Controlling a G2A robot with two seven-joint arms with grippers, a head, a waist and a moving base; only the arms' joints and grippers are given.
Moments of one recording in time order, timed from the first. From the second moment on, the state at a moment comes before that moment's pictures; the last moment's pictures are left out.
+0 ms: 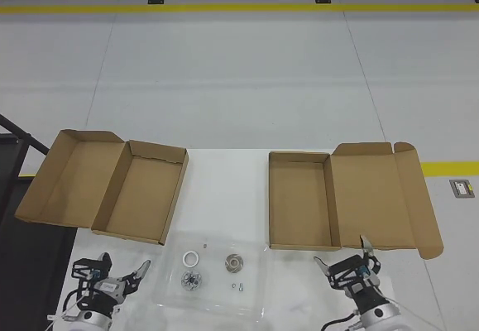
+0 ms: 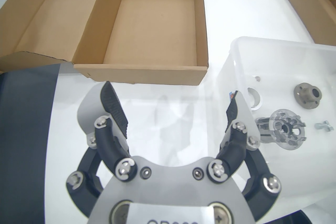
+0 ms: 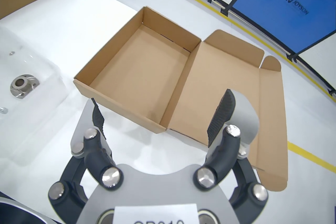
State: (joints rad) left arm 1.75 -1.15 -1.68 -1.78 1.17 -0.16 0.04; right arm -1.70 -1.16 1.41 -2.09 -1.69 -0.02 0.16
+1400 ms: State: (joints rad) left arm 1.79 -1.14 -1.79 -1.73 0.86 -0.41 0.01; right arm -1.27 -1.23 0.94 -2.06 -1.68 -0.44 0.60
